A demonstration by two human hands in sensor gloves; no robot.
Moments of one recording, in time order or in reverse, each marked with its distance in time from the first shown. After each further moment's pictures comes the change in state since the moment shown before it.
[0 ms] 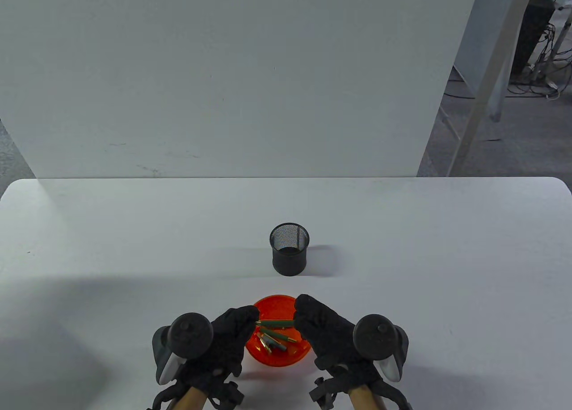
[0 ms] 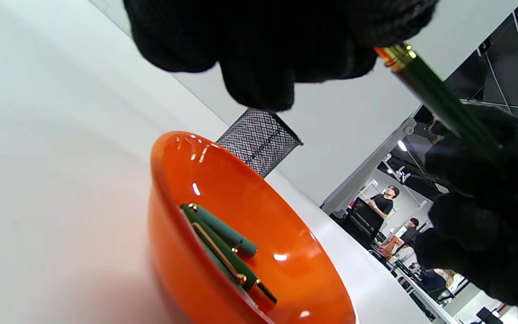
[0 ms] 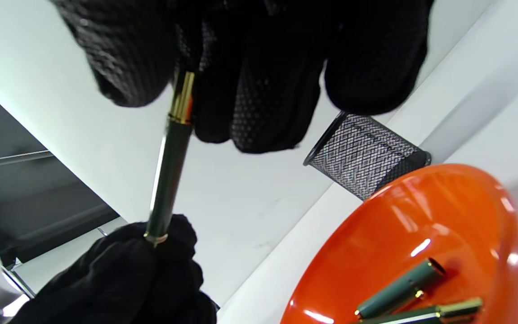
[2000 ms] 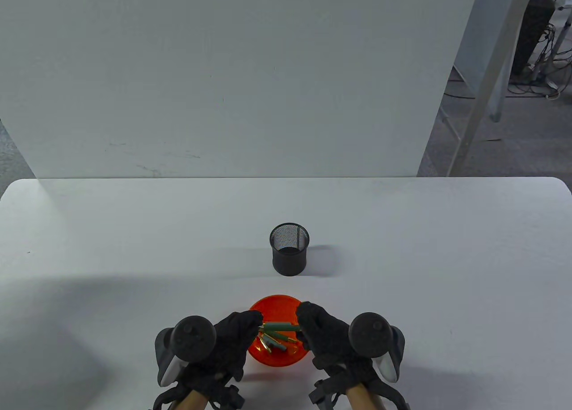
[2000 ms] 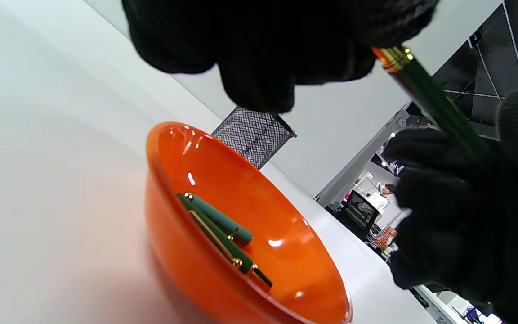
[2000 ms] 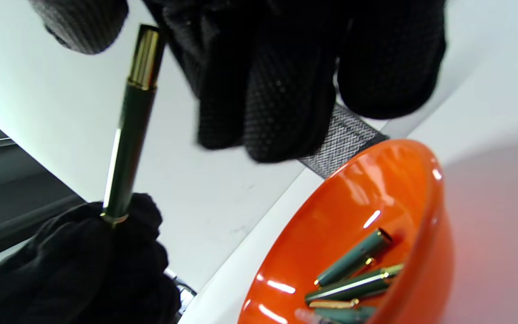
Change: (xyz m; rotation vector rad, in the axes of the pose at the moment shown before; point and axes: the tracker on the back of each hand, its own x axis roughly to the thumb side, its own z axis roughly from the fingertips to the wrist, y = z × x) left_hand 0.005 -0.002 0.003 -0.012 -0.018 -0.012; right_hand -0.006 0.006 0.001 0.045 0.079 0.001
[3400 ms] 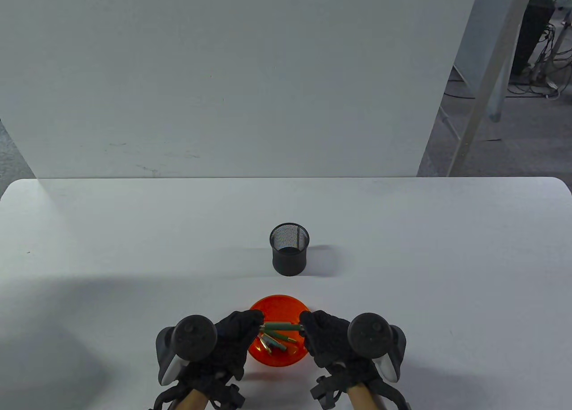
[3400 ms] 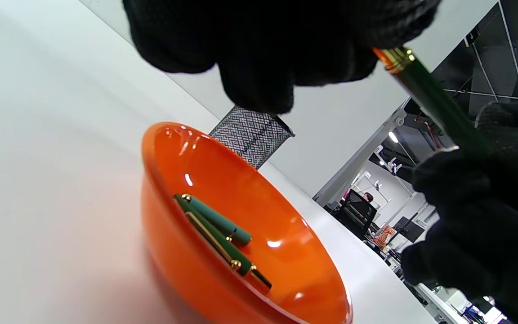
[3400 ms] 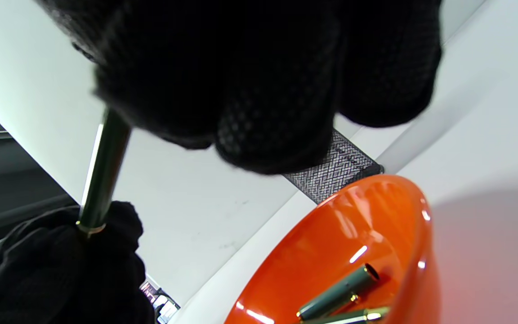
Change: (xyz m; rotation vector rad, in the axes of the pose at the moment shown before) left_hand 0.001 -0.002 -0.002 -0.007 -0.015 -0.008; right_hand 0.003 -0.004 -0.001 -0.069 0.000 0.090
